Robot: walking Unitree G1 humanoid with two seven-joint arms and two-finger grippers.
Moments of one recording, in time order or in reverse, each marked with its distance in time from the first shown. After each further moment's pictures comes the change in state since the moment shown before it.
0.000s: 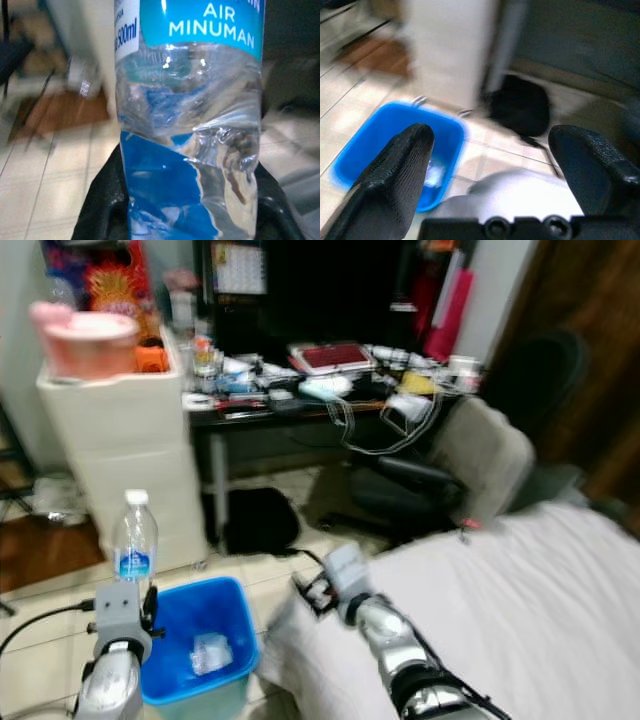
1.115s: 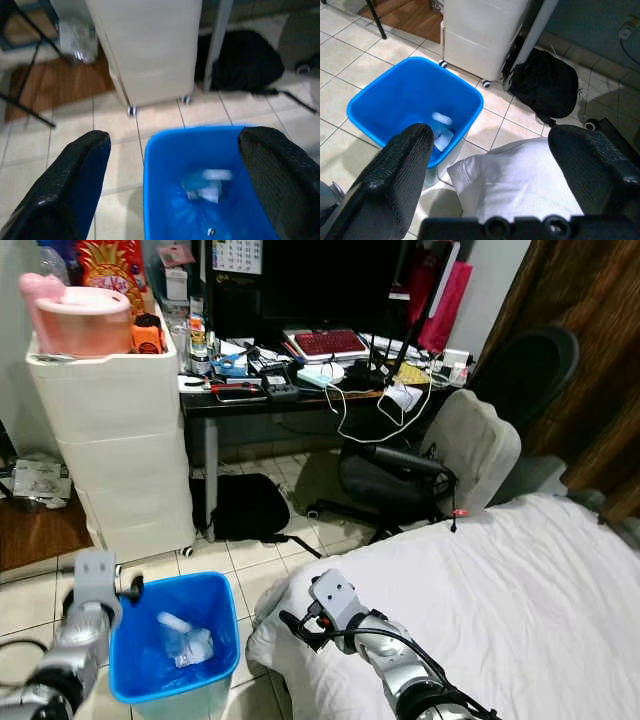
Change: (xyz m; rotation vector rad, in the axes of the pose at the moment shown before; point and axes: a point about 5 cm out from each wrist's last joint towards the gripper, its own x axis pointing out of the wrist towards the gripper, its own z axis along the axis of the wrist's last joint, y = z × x) left arm 0.054 0.028 0.032 0.057 0.076 -0.005; right arm -0.017 -0.002 -0.017 -0.090 0.035 0.071
